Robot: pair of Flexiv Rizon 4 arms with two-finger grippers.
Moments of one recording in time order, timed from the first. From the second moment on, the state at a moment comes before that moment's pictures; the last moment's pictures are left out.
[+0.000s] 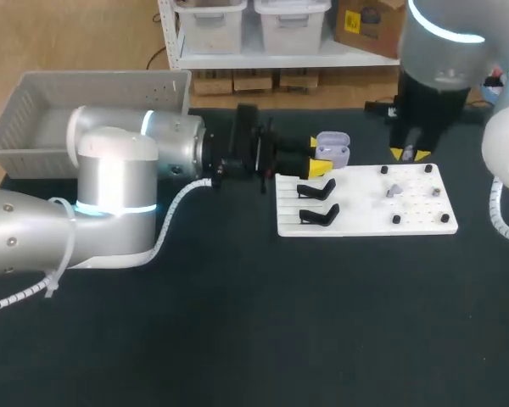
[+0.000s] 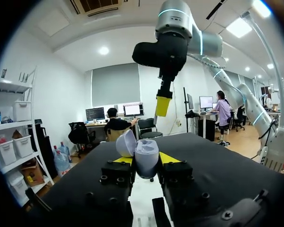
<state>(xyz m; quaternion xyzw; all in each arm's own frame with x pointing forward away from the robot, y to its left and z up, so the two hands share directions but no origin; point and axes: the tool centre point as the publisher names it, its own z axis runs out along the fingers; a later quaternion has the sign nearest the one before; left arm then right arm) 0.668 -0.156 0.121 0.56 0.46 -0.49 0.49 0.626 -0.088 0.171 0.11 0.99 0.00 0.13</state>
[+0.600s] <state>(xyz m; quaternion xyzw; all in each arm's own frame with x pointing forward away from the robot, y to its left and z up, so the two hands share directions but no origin) 0.665 -0.159 0.119 0.55 0.47 -0.49 0.49 0.621 -0.081 0.177 0.15 0.98 0.01 0.10</state>
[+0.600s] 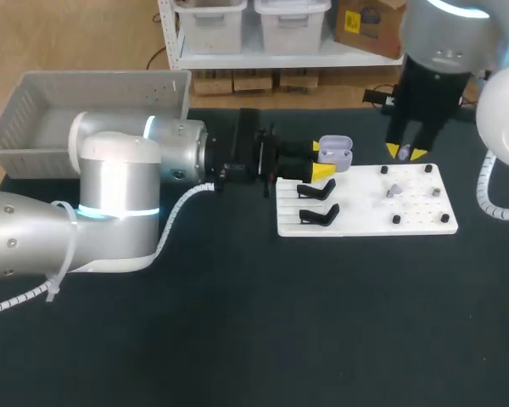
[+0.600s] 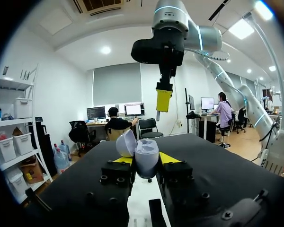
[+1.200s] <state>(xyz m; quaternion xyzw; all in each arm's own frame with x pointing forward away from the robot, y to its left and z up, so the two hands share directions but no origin) 0.665 -0.159 0.119 0.55 0.47 -0.49 0.49 0.630 -0.047 0.186 0.28 0.95 0.01 0.11</state>
